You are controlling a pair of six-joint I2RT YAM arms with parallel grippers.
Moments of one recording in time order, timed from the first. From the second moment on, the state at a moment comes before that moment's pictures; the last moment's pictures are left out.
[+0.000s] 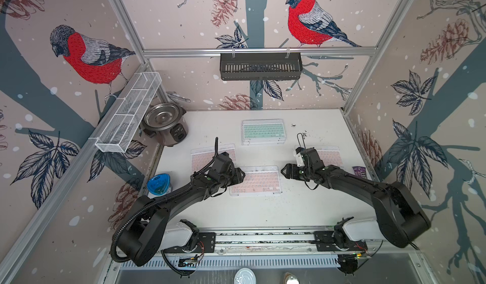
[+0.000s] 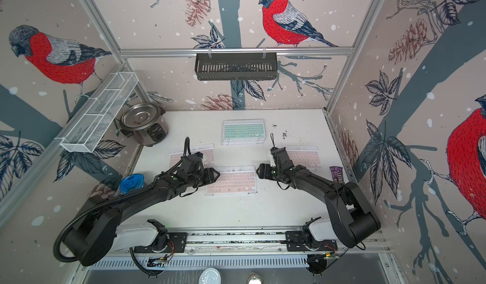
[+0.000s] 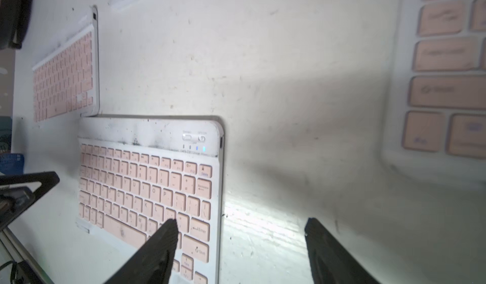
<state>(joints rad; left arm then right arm) -0.54 1.27 0.54 -0.13 0.19 -0.75 0.49 1.40 0.62 -0.15 -0.26 0.53</state>
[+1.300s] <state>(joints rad) -0.52 1.38 0.54 -0.14 0.21 -0.65 0.66 1.48 0.59 0.00 -0.29 0.66</state>
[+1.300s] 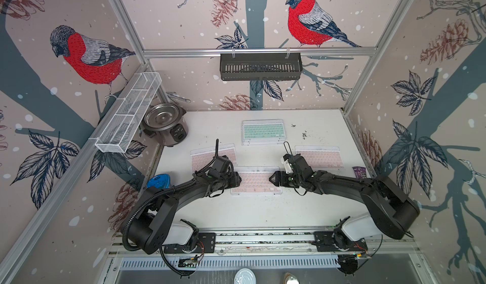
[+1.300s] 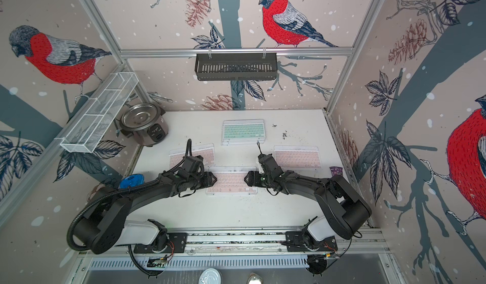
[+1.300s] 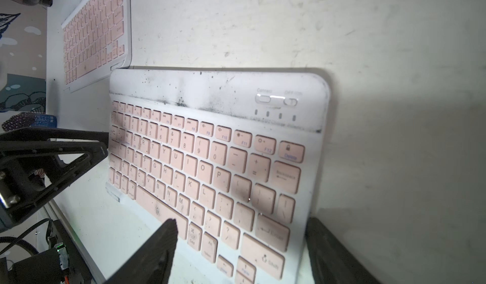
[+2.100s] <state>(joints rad) -0.62 1.41 0.53 -0.05 0.24 -0.73 0.53 1.36 0.52 -0.10 -0.31 0.61</state>
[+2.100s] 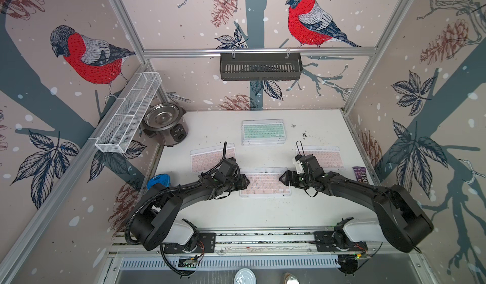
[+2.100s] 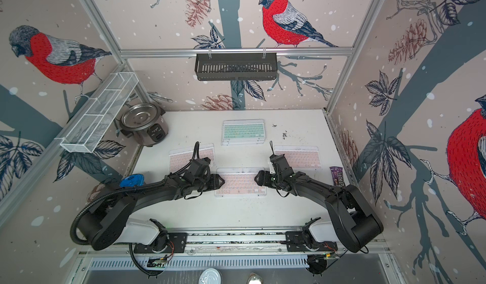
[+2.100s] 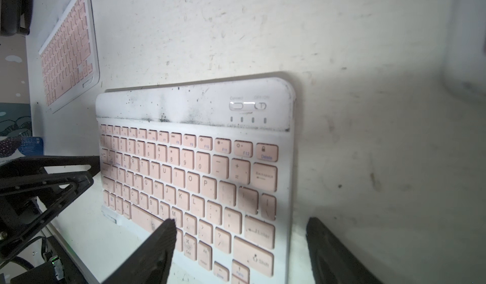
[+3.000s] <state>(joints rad) -0.62 1.42 0.49 0.05 0.21 -0.73 0.46 1.25 0.42 0.04 -0.53 0.74</state>
